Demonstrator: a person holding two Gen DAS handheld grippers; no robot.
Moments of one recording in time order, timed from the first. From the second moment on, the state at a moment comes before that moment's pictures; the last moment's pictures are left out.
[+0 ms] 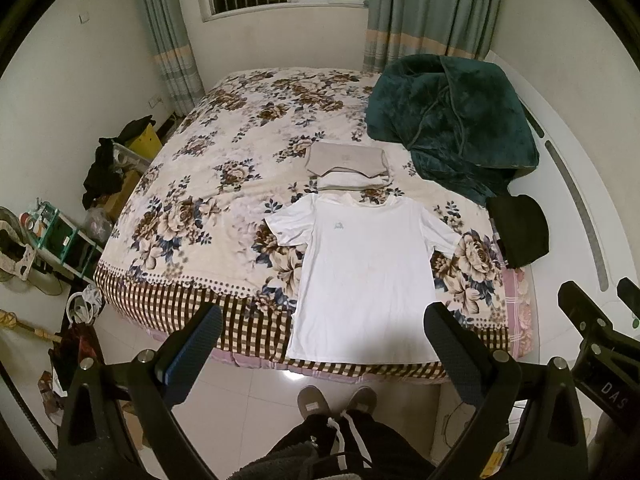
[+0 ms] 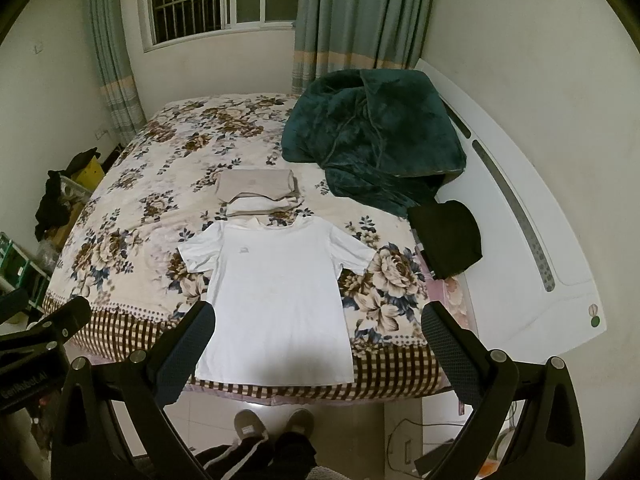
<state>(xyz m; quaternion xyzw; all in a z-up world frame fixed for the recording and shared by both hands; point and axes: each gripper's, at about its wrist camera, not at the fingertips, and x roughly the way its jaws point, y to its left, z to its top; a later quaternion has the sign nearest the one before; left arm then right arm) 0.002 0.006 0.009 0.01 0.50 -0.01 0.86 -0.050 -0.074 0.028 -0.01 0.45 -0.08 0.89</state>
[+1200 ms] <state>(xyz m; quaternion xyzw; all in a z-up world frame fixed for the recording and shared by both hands) 0.003 0.010 0.015 0.01 0.50 -0.01 0.87 -0.044 -0.061 0.038 -0.02 0.44 -0.07 0.89</state>
